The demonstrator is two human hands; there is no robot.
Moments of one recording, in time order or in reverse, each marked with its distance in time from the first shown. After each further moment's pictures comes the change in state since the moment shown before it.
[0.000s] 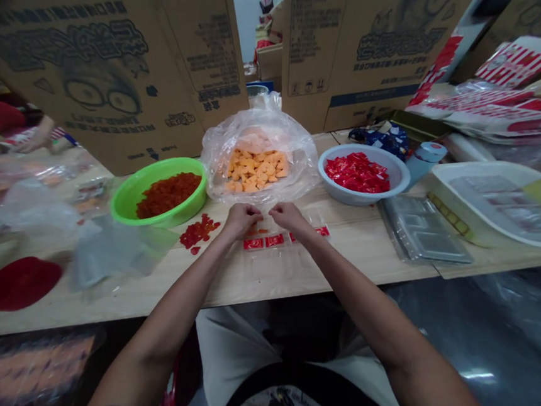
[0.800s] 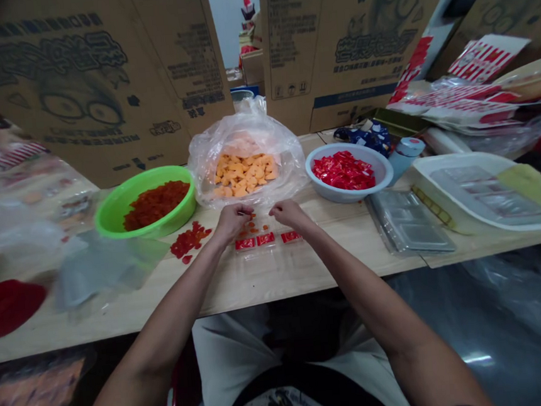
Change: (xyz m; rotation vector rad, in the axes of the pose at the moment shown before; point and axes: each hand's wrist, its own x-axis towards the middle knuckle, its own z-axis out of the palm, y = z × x) left_hand 0.010 0.004 0.005 -0.120 0.038 0.053; right_hand 0.003 0.013 -0.032 -0.013 -0.013 0.083
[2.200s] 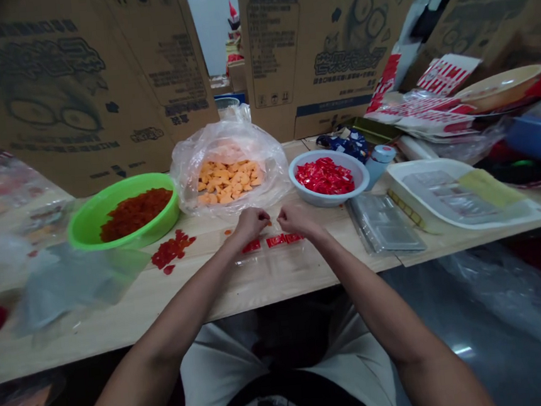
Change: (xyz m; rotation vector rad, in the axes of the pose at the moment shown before) left_hand 0.012 0.051 0.071 0.338 -0.167 0.146; right_hand -0.021 0.041 -0.042 -0.154 0.017 -0.028
